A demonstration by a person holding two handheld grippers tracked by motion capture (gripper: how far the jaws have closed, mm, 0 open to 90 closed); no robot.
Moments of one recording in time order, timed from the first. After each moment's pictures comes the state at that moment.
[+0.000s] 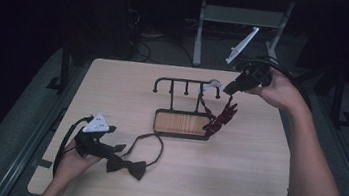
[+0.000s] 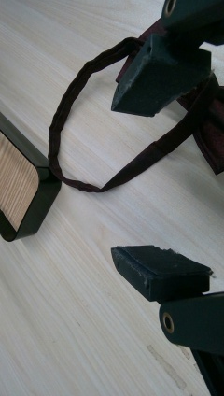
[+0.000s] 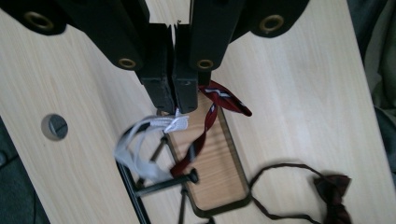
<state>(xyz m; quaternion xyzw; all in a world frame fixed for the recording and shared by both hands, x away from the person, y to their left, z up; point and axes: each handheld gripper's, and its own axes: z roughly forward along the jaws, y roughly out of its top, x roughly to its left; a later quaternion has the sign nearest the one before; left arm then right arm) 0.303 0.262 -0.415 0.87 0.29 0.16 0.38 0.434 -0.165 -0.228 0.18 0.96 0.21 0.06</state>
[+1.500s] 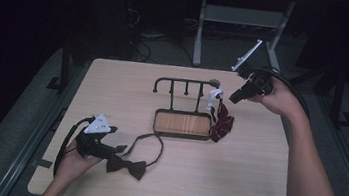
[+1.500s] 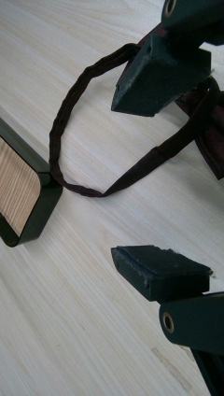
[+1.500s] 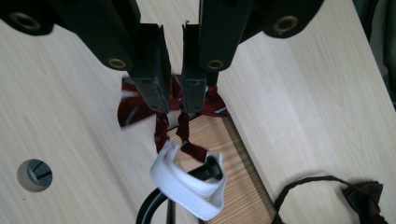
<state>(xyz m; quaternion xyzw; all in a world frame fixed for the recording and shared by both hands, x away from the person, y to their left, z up) 0.300 0.258 -0.414 0.87 0.28 0.16 0.37 0.451 -0.188 -0.271 0.24 0.95 0.20 0.03</state>
